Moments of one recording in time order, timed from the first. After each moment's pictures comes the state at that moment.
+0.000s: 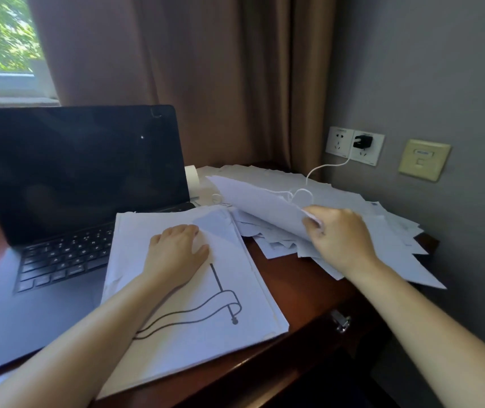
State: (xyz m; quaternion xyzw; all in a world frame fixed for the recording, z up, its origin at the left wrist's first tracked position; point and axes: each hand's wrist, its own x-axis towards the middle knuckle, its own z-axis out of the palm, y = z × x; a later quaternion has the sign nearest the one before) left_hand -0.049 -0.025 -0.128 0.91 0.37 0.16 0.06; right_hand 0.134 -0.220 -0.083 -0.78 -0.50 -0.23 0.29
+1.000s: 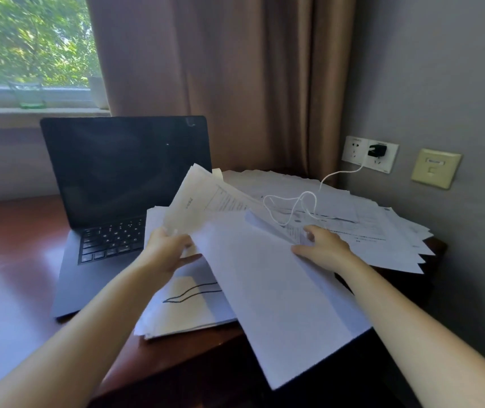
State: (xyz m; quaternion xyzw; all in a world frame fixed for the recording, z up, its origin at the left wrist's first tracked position) left_hand -0.115 -0.066 -0.088 0.54 0.40 0.36 0.65; right_hand 0.127 -0.202 -0.110 -0.89 -0.39 0.10 0.21
